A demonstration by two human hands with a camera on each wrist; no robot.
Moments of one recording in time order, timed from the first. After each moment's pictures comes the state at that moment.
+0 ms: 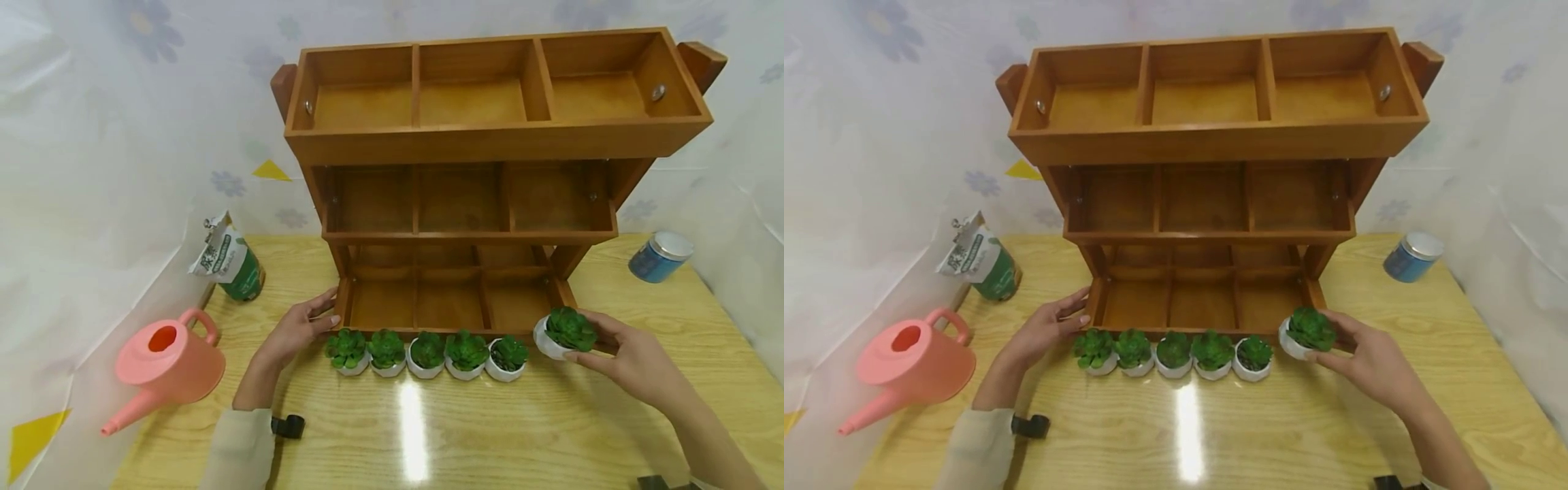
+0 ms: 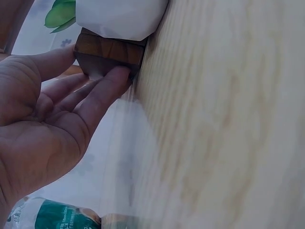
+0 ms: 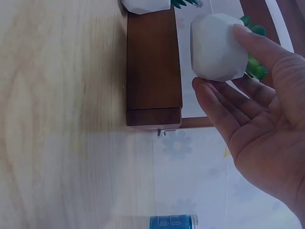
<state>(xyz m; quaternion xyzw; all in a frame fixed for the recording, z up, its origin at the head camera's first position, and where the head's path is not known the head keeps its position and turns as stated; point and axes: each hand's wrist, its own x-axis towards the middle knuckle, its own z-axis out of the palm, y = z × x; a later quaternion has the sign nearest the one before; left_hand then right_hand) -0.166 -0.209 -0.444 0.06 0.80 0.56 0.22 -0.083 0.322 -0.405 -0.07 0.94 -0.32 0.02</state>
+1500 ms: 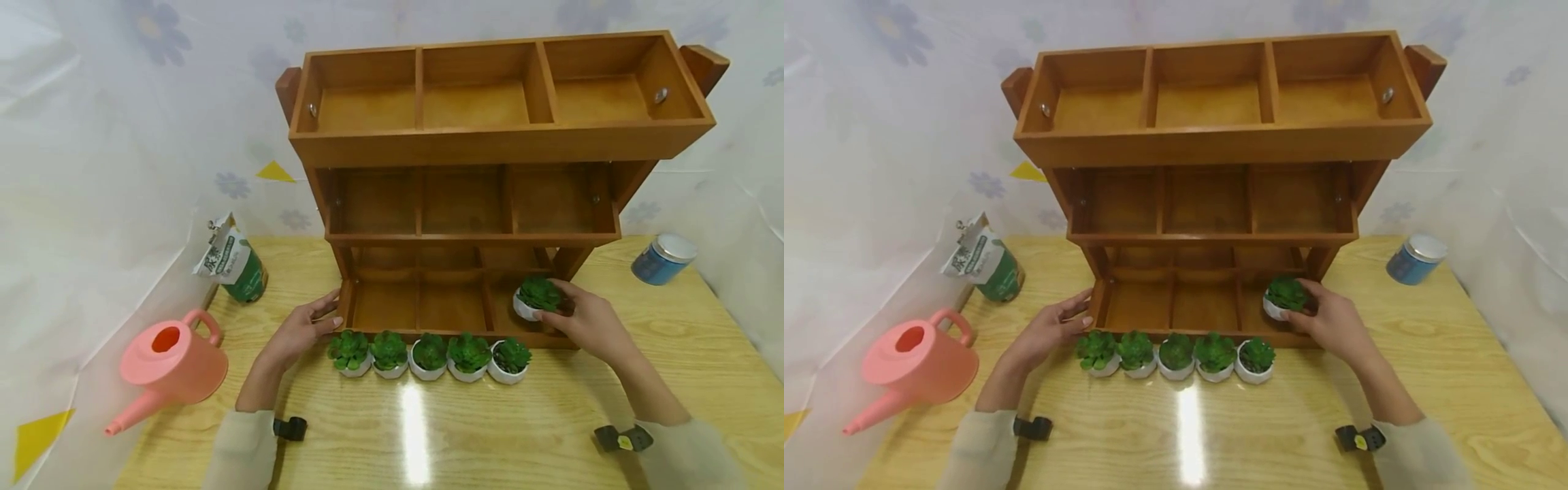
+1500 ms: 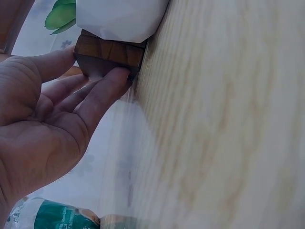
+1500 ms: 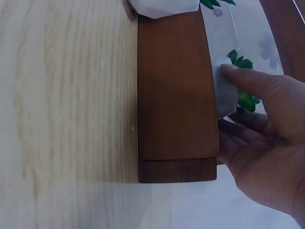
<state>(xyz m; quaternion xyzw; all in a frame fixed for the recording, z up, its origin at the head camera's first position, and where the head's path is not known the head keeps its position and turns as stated) -0.166 -0.209 -0.446 0.06 0.79 0.57 0.22 -0.148 0.293 -0.416 -0.07 0.96 -0.28 0.01</state>
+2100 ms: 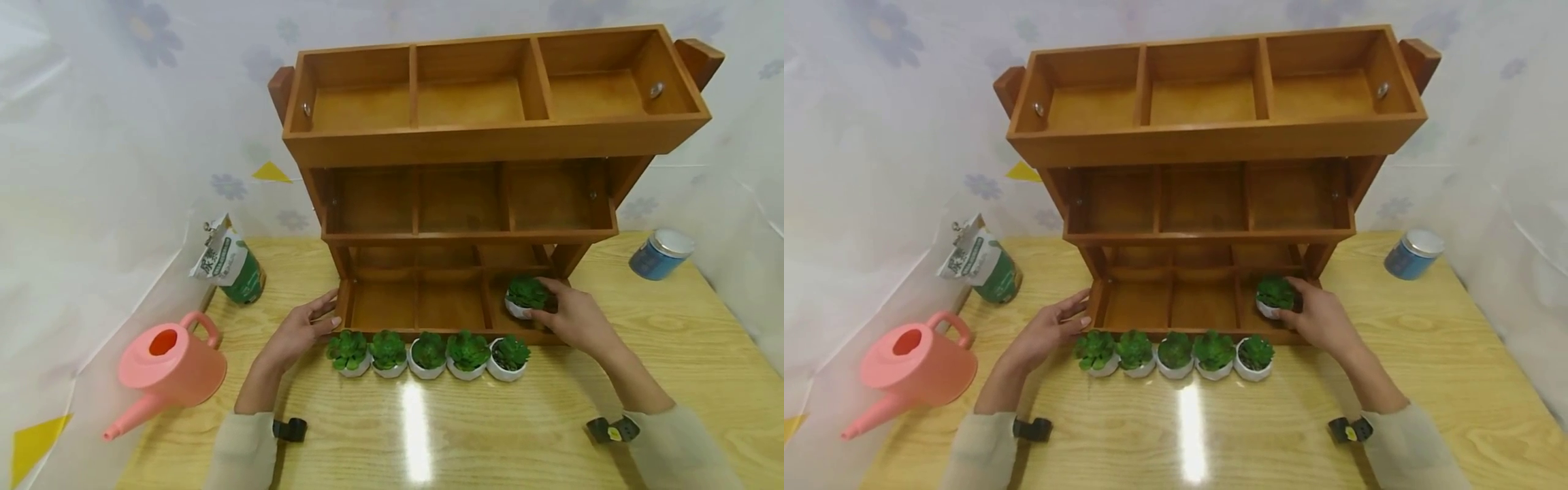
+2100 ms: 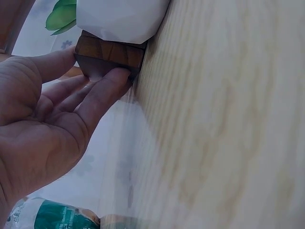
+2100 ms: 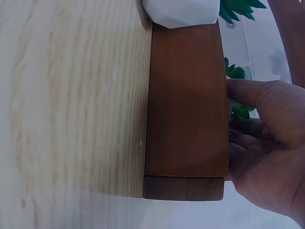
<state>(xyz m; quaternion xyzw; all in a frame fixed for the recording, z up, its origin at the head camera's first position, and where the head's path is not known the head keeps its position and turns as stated) -0.165 -0.209 -0.446 0.05 0.79 0.57 0.22 -0.157 0.279 -0.424 -0.08 0.96 -0.26 0.03</state>
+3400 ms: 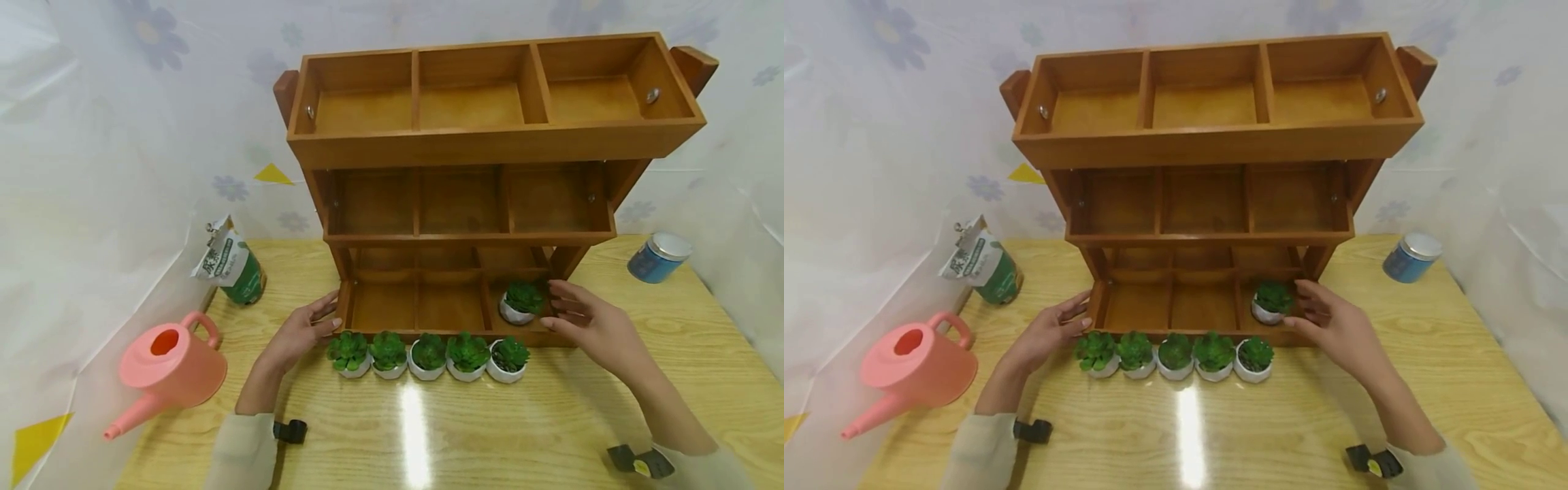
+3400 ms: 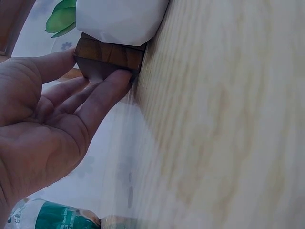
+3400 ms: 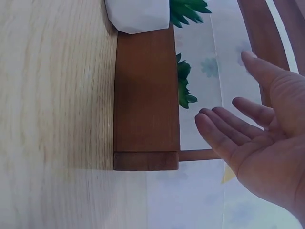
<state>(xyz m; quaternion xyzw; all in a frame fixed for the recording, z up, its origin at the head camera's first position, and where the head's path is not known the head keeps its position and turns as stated) -0.165 -0.207 -0.446 0.05 0.79 0.57 0.22 -0.111 0.290 -0.398 -0.08 0.94 -0.34 -0.03</state>
